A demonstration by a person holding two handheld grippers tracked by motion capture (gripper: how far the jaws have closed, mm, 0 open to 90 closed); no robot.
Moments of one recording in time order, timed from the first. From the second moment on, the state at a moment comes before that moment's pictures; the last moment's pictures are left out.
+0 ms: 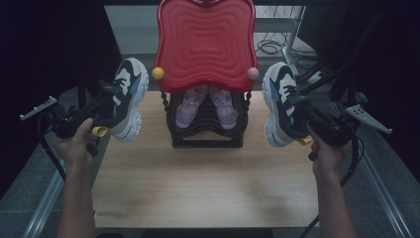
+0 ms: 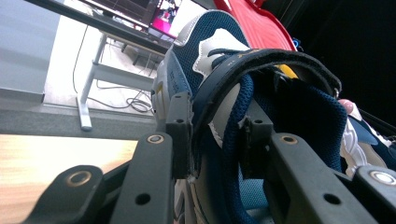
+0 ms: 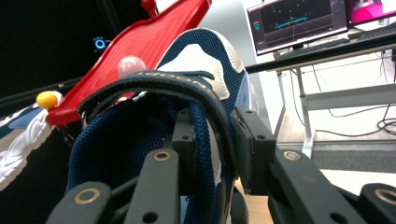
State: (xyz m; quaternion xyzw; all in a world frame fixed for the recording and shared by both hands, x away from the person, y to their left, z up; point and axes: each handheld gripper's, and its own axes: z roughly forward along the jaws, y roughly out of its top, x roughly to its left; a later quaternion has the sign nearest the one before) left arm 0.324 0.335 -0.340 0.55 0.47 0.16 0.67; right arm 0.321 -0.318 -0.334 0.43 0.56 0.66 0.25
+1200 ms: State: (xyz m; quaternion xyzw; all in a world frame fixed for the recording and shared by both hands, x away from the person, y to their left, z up) left arm 0.358 0.324 -0.276 0.54 0.46 0.19 0.68; right arm 0.359 -0.300 -0.255 0.41 0.57 0.67 0.25
